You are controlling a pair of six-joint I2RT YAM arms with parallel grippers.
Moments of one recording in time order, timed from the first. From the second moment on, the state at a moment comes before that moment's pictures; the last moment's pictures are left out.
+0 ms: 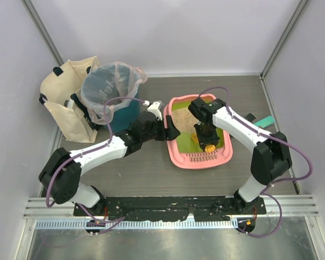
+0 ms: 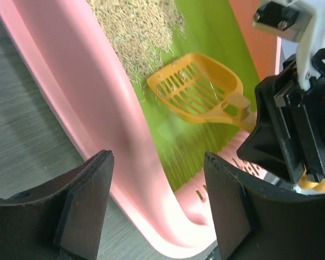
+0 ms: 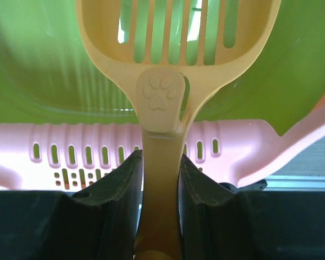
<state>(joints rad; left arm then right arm) -0.76 1.45 0.89 0.10 0.07 -0.65 0.55 1.62 1.33 -1.22 0.12 0.39</state>
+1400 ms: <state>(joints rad) -0.79 1.64 1.10 -0.03 -0.14 -0.49 0.43 1.95 1.54 -1.17 -0.02 0.25</state>
